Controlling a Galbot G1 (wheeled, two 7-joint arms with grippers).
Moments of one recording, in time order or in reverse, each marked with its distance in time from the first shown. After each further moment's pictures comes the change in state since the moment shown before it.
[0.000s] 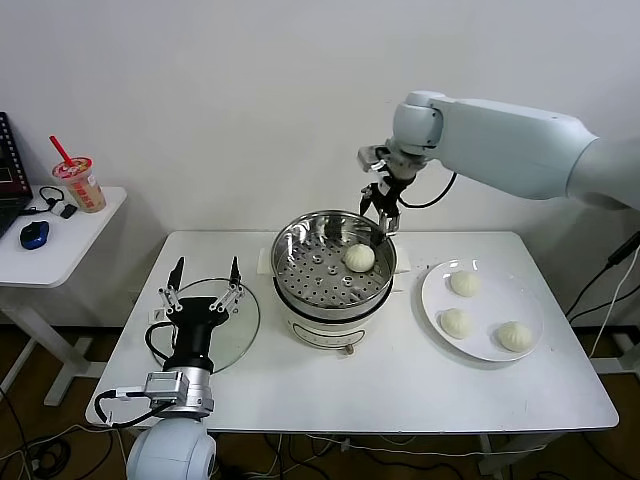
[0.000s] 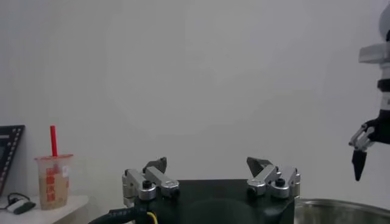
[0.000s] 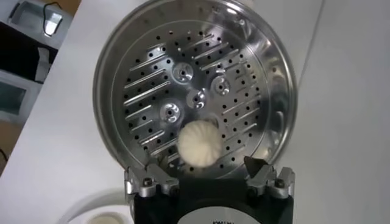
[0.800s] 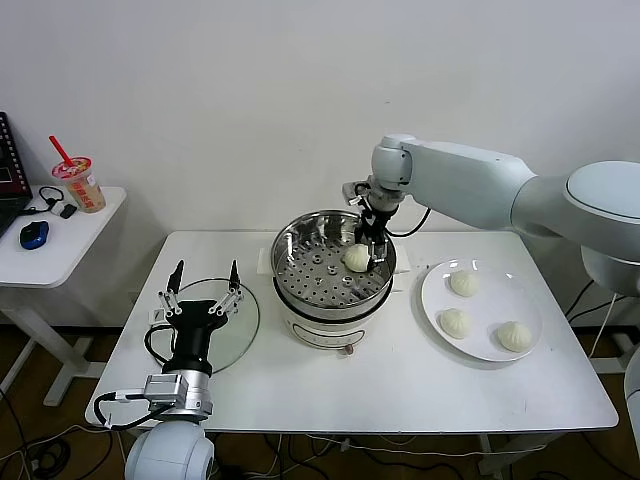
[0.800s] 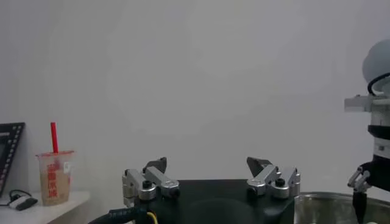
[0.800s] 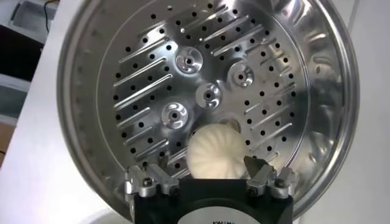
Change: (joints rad) left arm 0.010 0.014 -0.004 0.005 -0.005 -0.002 -0.002; right arm -0.170 0.083 0.039 -0.125 -0.071 -0.035 0.007
